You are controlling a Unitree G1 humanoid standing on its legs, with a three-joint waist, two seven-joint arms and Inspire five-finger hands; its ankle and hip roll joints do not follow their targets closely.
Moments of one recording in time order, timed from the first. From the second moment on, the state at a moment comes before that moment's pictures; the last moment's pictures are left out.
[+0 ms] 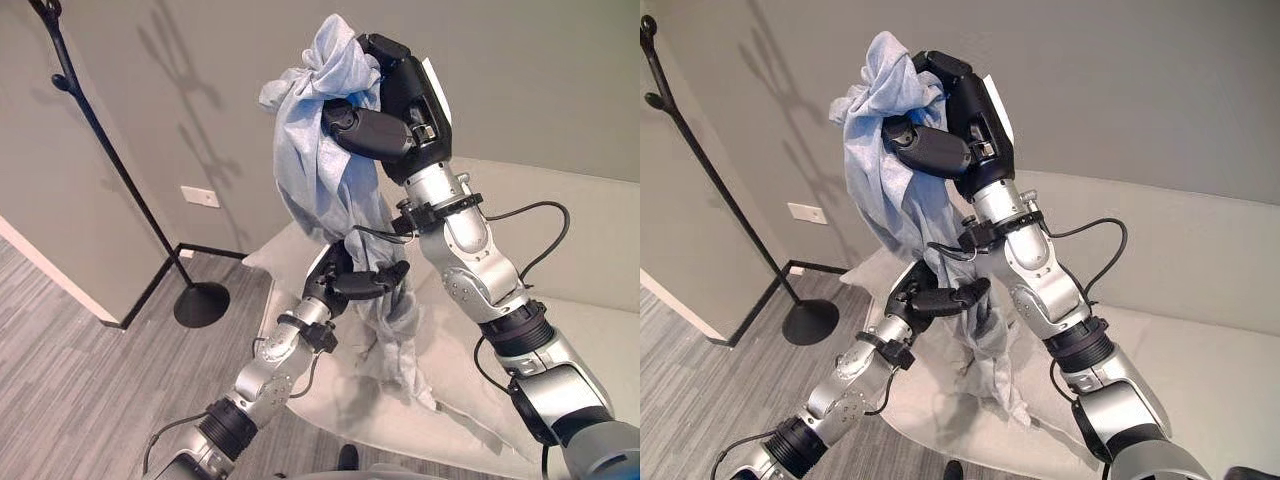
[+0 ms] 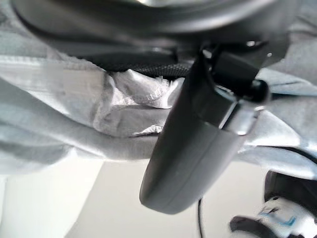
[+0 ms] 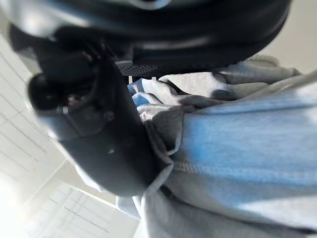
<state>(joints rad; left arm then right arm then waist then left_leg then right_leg) -0.24 0.19 -0.59 0.11 -0.79 -0.15 0.03 -0.73 -0.47 0.41 -0.04 0.65 -0.16 -0.13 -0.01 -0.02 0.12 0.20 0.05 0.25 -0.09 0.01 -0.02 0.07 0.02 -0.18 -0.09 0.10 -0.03</state>
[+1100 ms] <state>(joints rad) 0.16 0.17 -0.03 -0.14 -0.66 -0.19 0.06 0.01 -0.40 0.10 -0.22 0.51 -0.14 0.05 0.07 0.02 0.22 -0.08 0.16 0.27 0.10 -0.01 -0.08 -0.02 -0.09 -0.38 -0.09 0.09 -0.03</state>
